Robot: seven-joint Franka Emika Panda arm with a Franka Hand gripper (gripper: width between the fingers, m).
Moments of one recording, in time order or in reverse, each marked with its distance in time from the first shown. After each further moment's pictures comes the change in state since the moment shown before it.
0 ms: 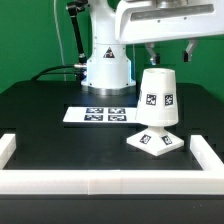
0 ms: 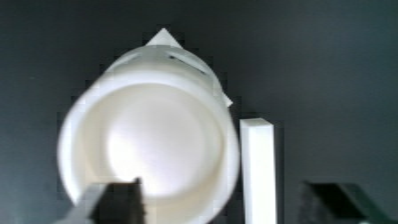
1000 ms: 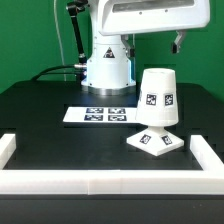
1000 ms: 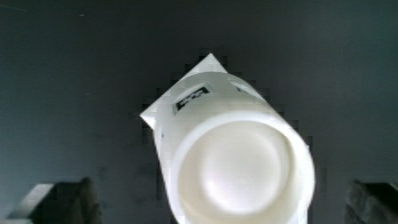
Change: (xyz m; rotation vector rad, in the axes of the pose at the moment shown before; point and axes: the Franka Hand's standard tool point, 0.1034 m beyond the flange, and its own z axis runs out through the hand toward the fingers) arm -0.016 0.028 -0.013 -0.025 -0.026 -0.022
